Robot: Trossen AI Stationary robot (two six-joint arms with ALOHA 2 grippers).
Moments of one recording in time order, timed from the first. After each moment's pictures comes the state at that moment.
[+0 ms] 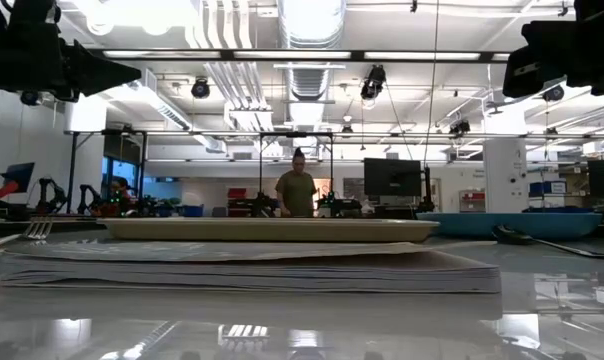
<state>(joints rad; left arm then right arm) -0.38 0.07 0.00 0.26 -0.87 0.35 -0.10 0.09 0.01 0.24 -0.43 -0.06</state>
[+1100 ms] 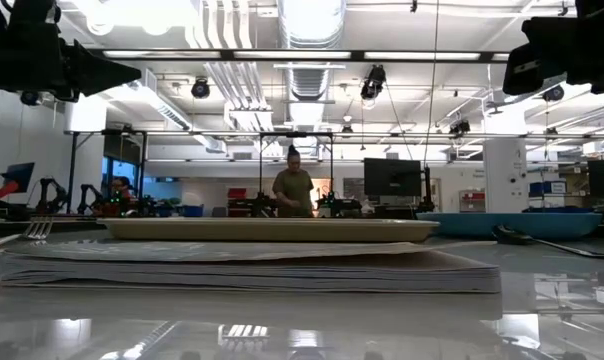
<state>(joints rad) -0.38 0.07 0.00 0.26 -0.87 0.35 -0.10 0.09 0.01 0.26 -0.43 -0.06</state>
